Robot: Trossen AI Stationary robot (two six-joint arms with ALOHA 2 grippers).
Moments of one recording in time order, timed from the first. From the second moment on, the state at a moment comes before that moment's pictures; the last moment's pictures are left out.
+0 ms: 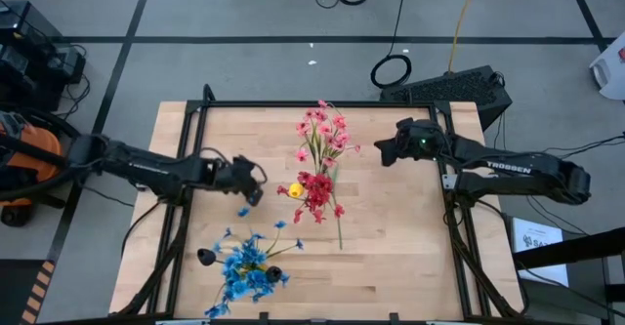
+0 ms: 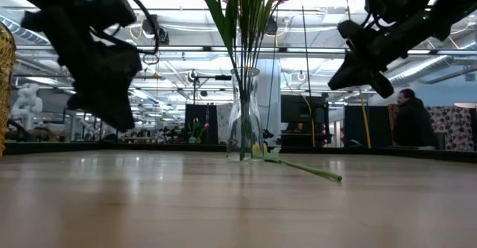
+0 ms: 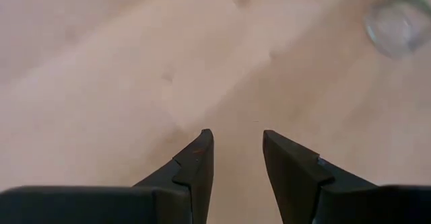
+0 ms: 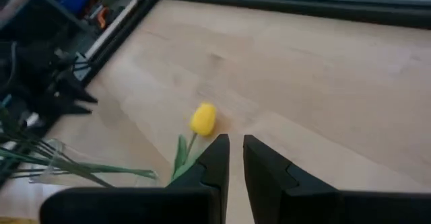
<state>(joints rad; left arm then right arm) -0.04 1.12 0.48 -0.37 -0.24 -0.86 -0.43 0.88 0.48 -0.13 0.02 0.65</state>
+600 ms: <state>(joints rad) 0.31 1.13 0.48 -0.25 0.02 -0.18 -0.09 1.15 0.52 -0.29 0.16 1.06</state>
